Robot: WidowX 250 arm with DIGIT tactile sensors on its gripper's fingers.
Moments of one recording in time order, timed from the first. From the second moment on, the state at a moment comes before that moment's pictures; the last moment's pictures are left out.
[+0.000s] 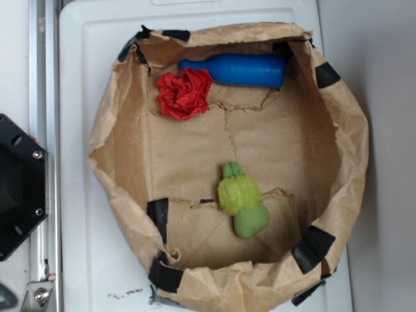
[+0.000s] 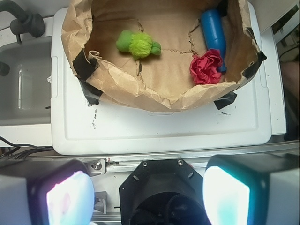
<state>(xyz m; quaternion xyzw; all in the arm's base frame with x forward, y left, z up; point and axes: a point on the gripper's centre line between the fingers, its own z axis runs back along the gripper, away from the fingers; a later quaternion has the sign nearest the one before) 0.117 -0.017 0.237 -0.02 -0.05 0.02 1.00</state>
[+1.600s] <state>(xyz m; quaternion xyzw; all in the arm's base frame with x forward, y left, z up) 0.246 -0.001 0.188 -0.07 -0.01 -0.19 0.98</state>
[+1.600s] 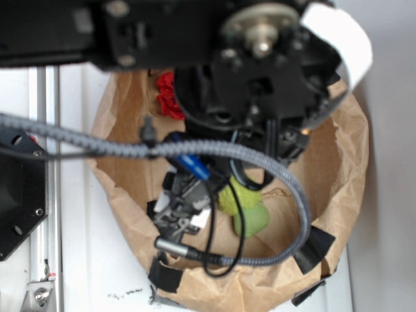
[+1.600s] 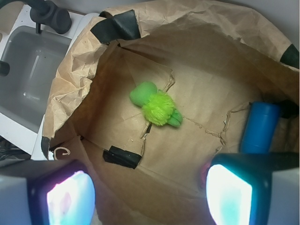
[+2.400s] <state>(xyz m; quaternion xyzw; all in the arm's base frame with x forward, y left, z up) 0.265 0.012 0.144 -0.03 0.00 -0.26 0.97</state>
